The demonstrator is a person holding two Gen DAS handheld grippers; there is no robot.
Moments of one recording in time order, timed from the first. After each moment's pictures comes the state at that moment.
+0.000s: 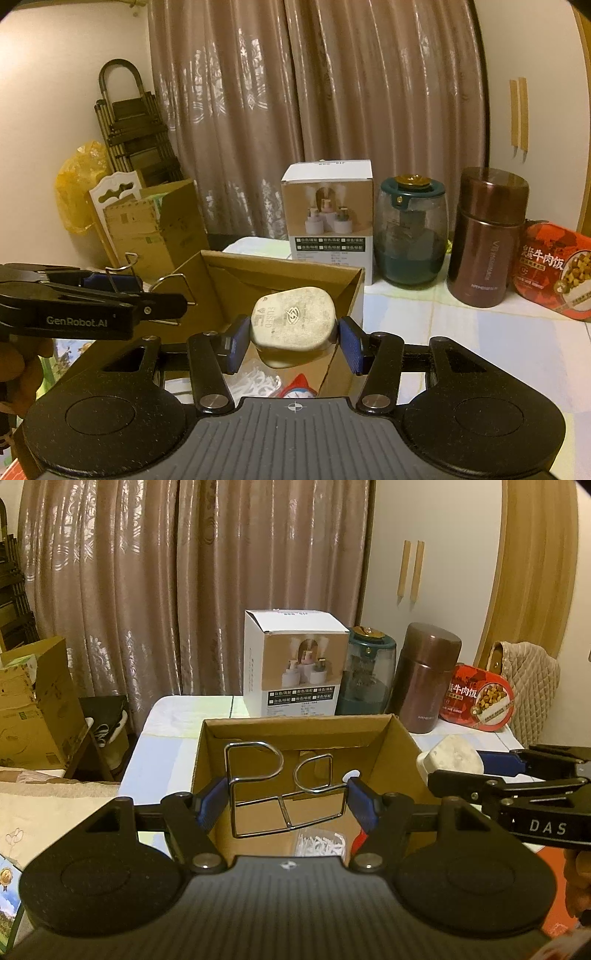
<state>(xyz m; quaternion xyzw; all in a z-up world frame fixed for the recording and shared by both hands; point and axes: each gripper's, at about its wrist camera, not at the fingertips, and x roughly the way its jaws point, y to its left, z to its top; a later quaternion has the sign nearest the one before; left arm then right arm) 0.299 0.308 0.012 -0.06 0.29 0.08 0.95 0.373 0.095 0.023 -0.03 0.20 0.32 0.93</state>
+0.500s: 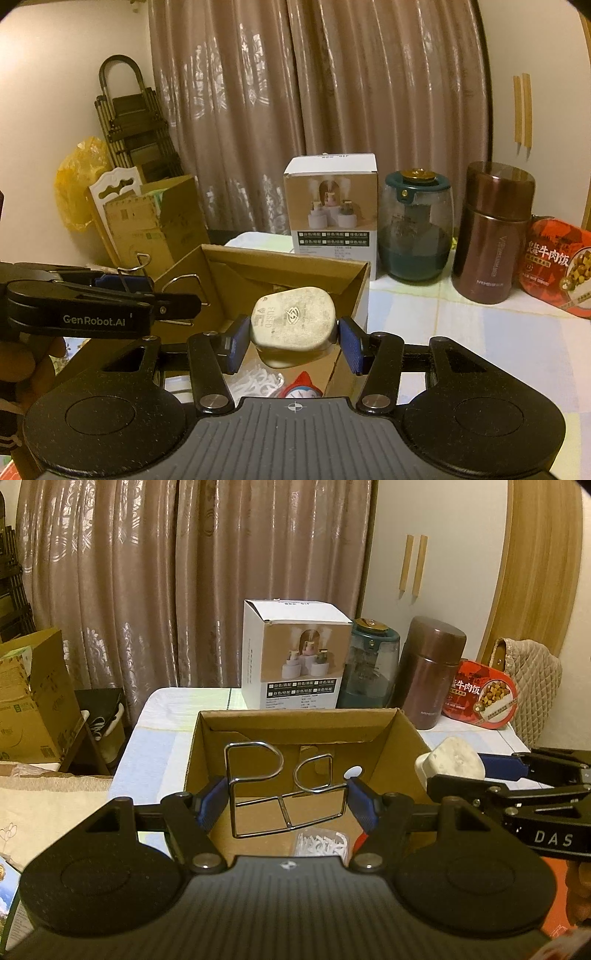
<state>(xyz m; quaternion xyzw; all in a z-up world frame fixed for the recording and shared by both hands) 0.309 0.312 0.000 -0.07 0.29 0.08 0.95 0.374 0.101 0.018 -0.03 0.21 0.32 0.92</state>
